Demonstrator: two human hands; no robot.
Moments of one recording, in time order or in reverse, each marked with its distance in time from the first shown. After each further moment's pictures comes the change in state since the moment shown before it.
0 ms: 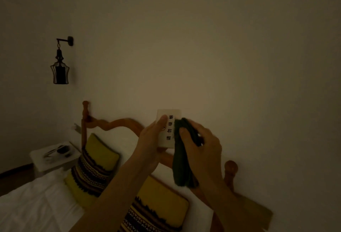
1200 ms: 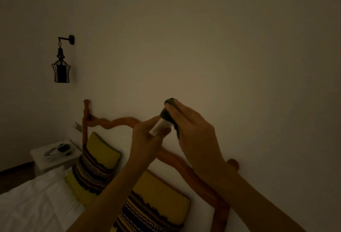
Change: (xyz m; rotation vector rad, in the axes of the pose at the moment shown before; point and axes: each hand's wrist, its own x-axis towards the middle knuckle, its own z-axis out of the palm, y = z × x) left_hand -0.010 0.004 -0.020 0.634 0.022 0.658; right_hand 0.016 -0.027 0.009 -0.654 -0.130 -0.792
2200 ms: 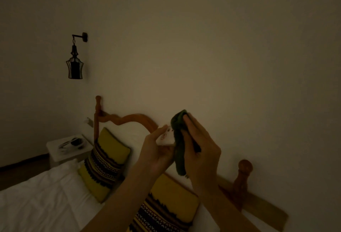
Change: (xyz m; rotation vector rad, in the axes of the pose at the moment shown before) left_hand -0.013 -0.009 -0.010 -1.348 -0.078 -0.947; right_hand -0.040 -0.022 0.050 0.433 0.338 0.343
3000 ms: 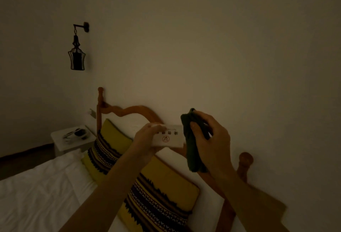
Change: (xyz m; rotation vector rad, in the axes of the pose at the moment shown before) left_hand 0.014 0.024 -0.046 0.662 0.429 0.240; right_hand 0.014 0.018 -0.027 0.045 -0.245 0.369
